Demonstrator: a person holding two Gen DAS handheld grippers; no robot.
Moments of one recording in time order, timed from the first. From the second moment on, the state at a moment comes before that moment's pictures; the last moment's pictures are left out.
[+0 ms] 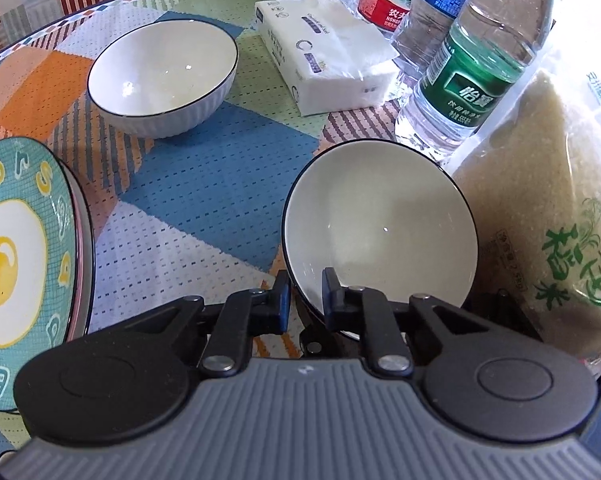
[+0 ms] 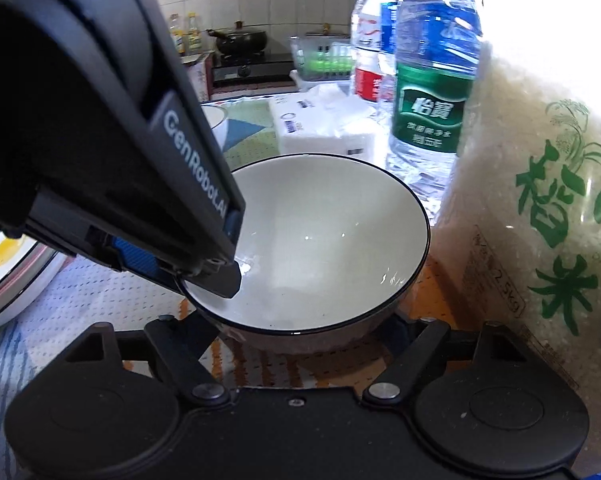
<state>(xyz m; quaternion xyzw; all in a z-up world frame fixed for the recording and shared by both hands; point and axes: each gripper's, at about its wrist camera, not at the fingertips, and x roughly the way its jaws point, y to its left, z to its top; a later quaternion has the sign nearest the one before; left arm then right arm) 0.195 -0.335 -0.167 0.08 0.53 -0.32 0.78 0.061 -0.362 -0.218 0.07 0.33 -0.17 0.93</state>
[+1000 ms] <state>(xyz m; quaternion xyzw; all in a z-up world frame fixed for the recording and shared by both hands) 0.136 -0.214 -0.069 0.10 0.49 -0.31 0.81 -0.002 -0.281 -0.138 0.03 0.28 -0.02 0.96</state>
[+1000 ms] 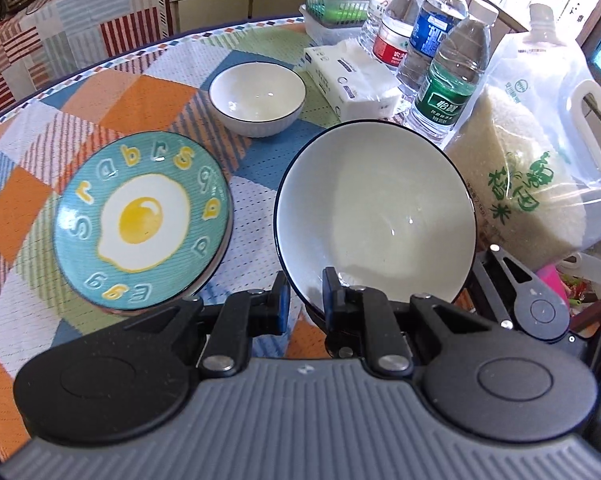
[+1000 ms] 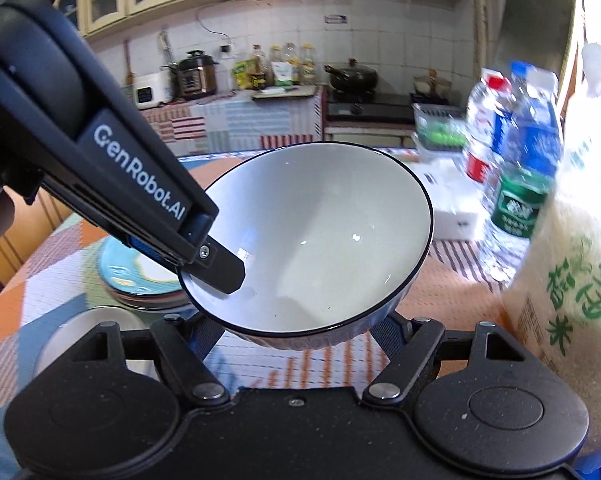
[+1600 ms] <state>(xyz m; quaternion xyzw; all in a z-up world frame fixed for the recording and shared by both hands) 0.094 -0.112 -0.047 0.06 0.50 -0.26 0.82 -0.037 -0.204 -0.108 -0.04 0.28 0.08 0.96</state>
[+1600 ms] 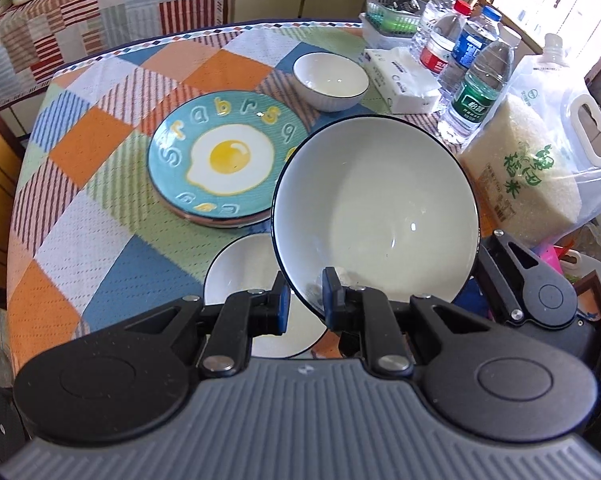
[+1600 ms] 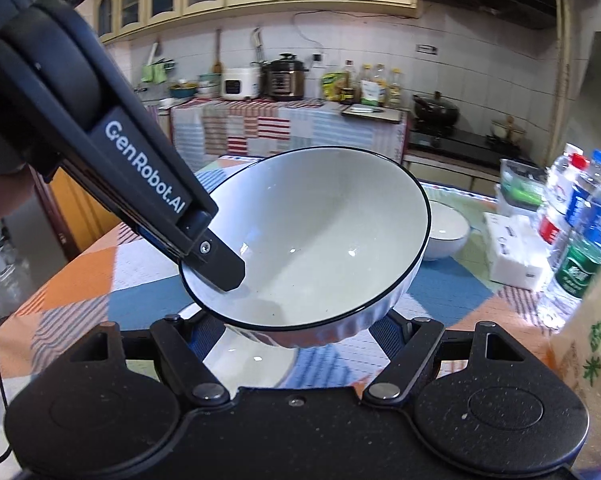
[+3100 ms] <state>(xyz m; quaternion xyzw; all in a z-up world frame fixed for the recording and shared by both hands) 0.123 -0.080 -0.129 0.02 0.62 -0.16 0.77 -0.014 -0.171 -0.154 -0.11 0.38 0.16 0.90</state>
